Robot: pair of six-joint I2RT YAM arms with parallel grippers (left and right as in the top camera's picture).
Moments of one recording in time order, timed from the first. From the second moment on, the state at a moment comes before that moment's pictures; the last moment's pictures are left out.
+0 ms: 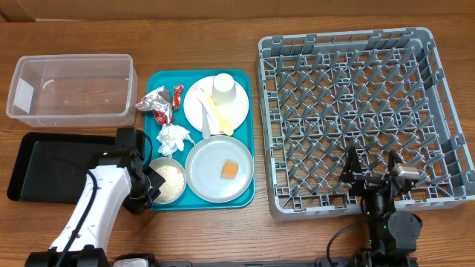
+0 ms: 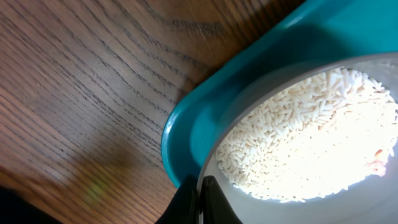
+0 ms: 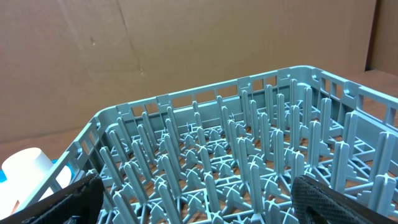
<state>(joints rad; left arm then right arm) 0.04 1.37 0.74 -0.99 -0.01 -0.87 -0.05 0.01 0.02 -0.03 -0.02 0.20</state>
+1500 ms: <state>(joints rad) 0.35 1.37 1.28 -1.34 -0.05 -0.66 -0.05 0.01 0.02 -0.03 -0.02 0.20</state>
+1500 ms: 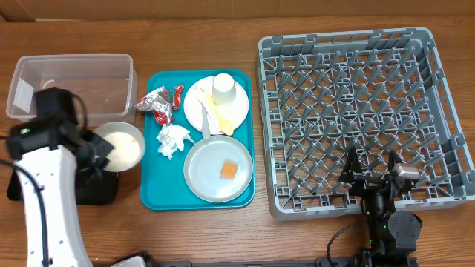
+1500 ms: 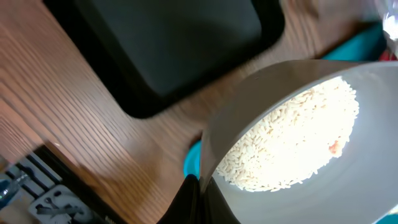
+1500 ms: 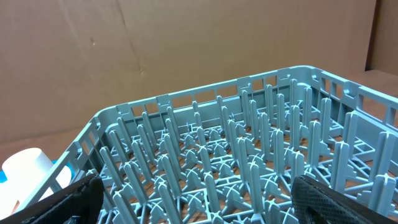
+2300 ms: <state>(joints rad) 0.60 1.37 1.28 -1.23 -0.33 -0.63 -0.05 0.01 0.02 -0.04 -0.02 0.20</state>
